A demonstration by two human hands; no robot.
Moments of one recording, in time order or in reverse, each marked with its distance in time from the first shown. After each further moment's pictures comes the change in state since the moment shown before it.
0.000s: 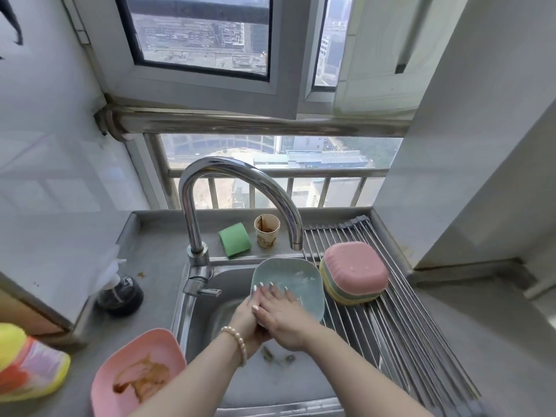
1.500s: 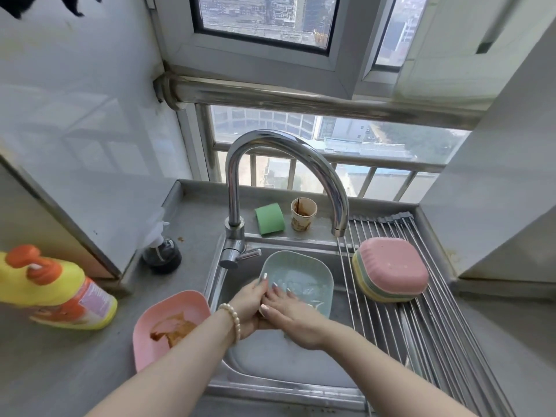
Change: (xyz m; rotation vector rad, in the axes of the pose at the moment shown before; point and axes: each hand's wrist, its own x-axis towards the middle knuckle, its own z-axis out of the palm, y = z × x) left_hand -0.017 0.017 -0.051 0.184 -0.001 -0.040; right_hand -0.006 -0.026 0.009 0.190 -0.219 -0.188
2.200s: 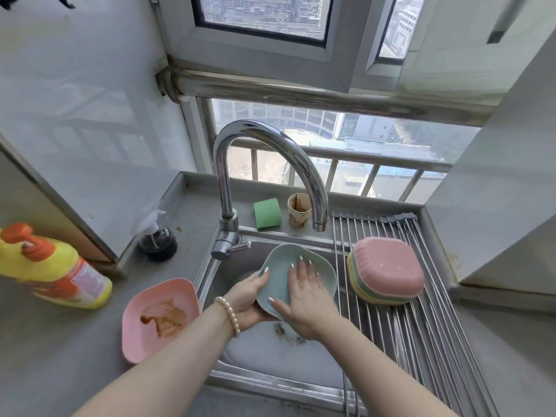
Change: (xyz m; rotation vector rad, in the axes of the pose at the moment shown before) left_hand -0.001 -0.005 0.037 -0.281 -0.036 0.006; right_hand -0.006 0.049 -0.008 -0.394 0.235 0.203
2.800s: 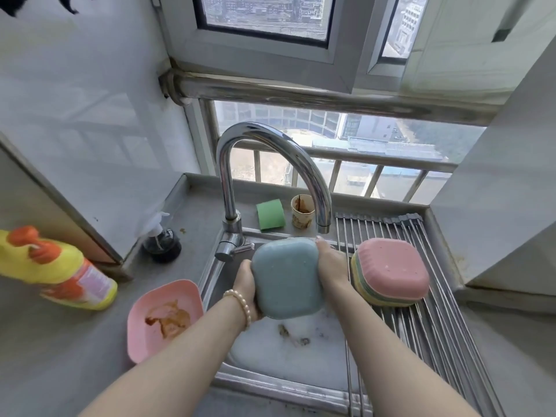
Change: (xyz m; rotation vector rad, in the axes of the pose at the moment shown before) left_hand 0.013 0.017 0.005 -0.008 0.337 -0.067; right_hand 0.035 0.017 -0.040 1.388 0.455 0.527
